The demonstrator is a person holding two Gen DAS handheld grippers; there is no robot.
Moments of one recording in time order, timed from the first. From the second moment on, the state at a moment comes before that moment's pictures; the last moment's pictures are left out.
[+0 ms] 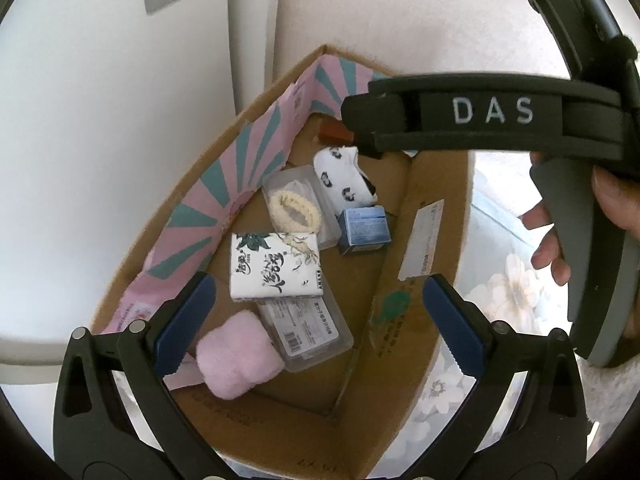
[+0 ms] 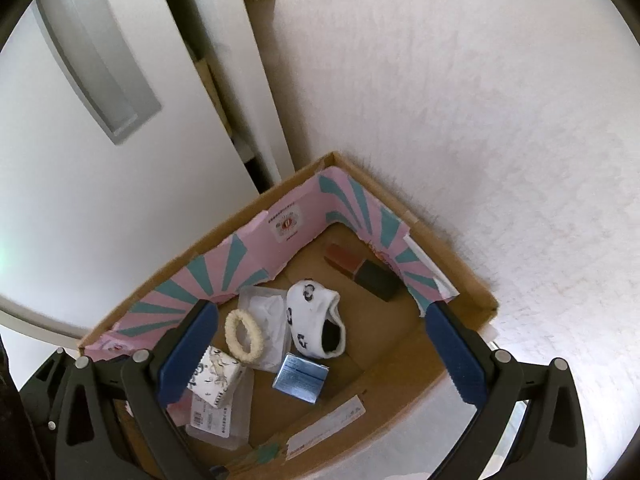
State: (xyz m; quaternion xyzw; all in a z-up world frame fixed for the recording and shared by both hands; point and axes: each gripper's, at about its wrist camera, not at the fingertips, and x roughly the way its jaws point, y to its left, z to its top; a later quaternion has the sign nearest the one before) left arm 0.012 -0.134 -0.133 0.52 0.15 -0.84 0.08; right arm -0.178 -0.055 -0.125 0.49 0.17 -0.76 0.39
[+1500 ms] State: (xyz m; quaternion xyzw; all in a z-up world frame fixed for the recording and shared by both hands) left arm 0.071 -0.065 0.043 0.39 0.03 -0.92 -0.07; right arm -0.033 0.192 0.002 0.40 -0.01 -0.92 0.06
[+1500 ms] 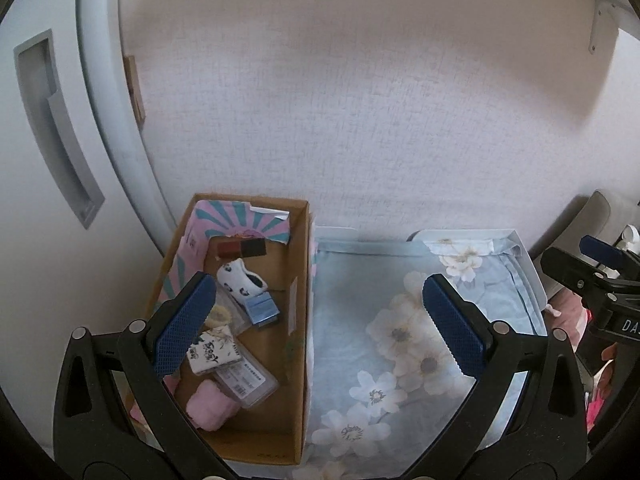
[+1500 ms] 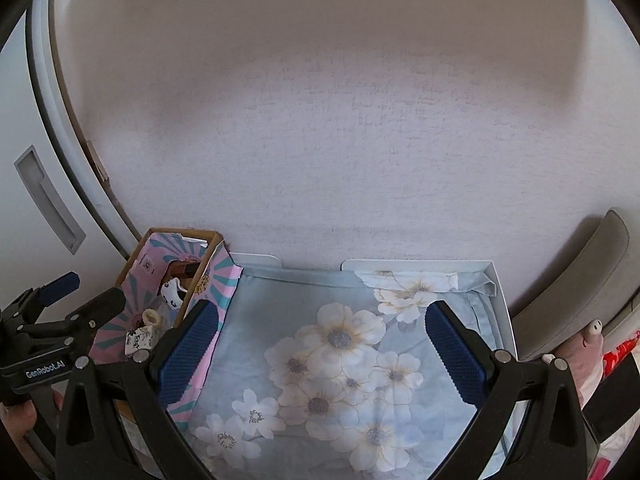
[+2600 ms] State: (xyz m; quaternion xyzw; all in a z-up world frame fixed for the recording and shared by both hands) left arm 0.084 -0.065 0.046 0.39 0.03 -0.92 -0.08; right arm -0.023 0.194 -0.002 0.40 -0.01 -0.91 0.04
